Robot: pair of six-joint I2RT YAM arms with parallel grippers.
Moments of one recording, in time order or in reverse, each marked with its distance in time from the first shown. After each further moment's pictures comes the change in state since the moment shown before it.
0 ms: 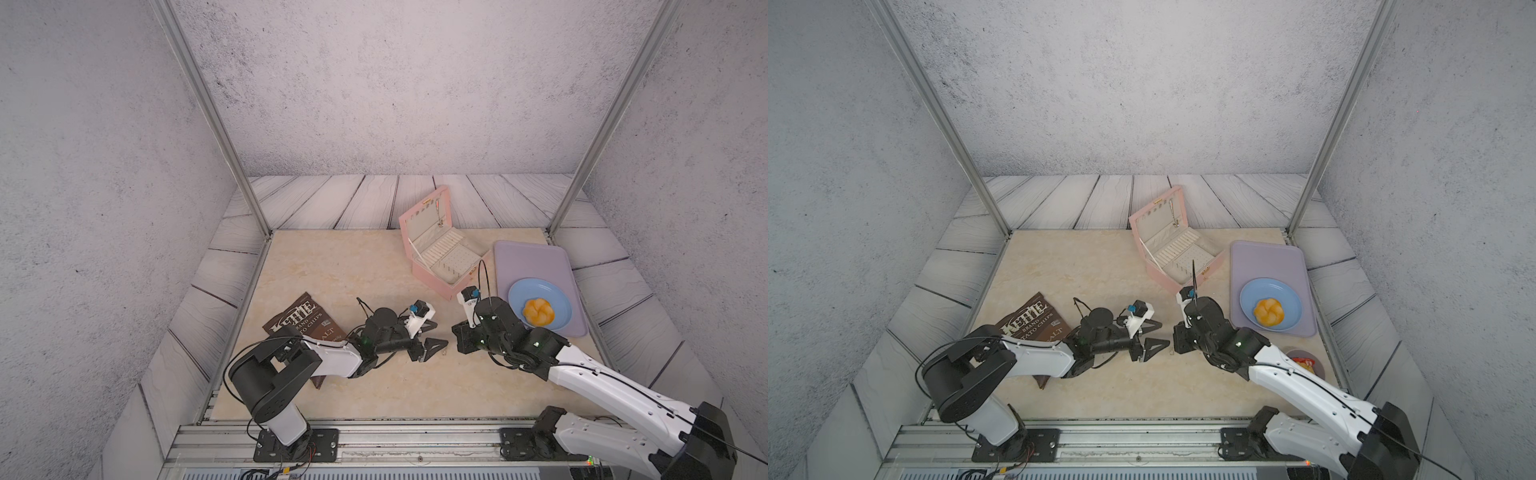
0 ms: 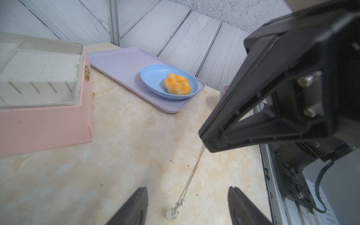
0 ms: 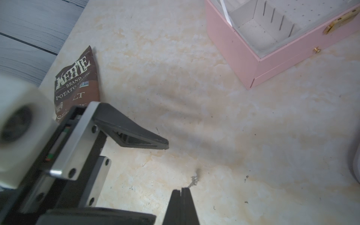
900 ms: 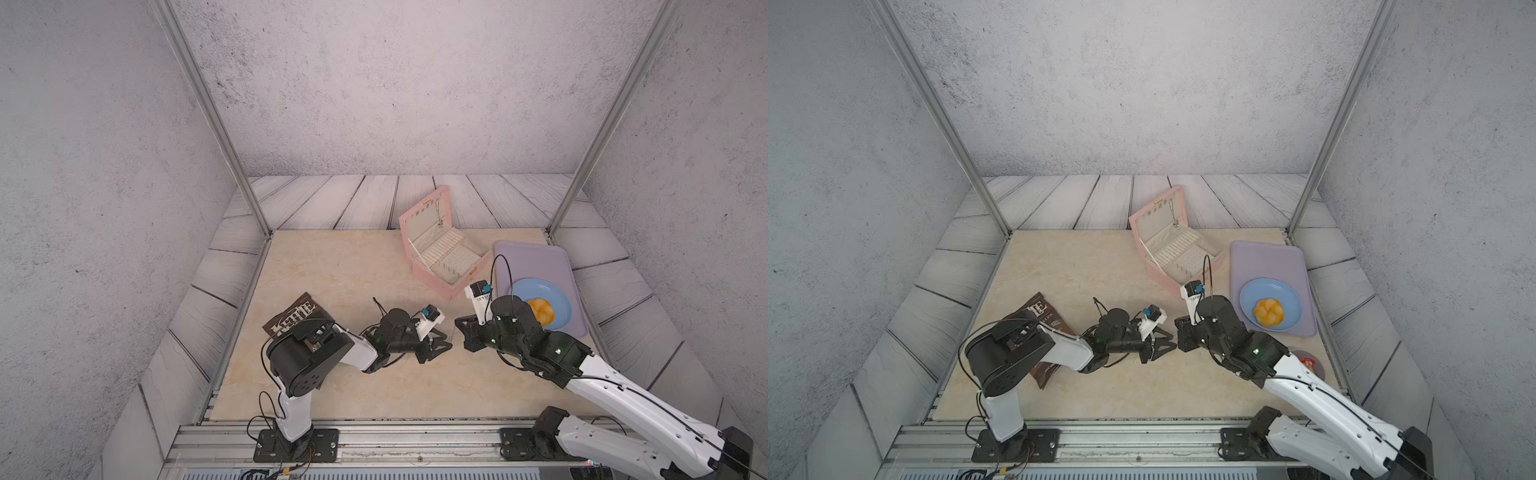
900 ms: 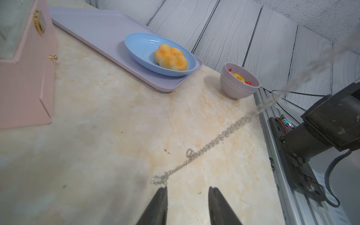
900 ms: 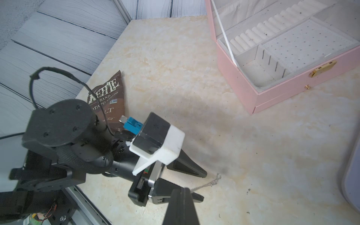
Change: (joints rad) left arm -0.012 0.228 0.097 0.045 0.052 -0.008; right arm 0.000 -0.100 0.047 -0.018 -0.011 -0.032
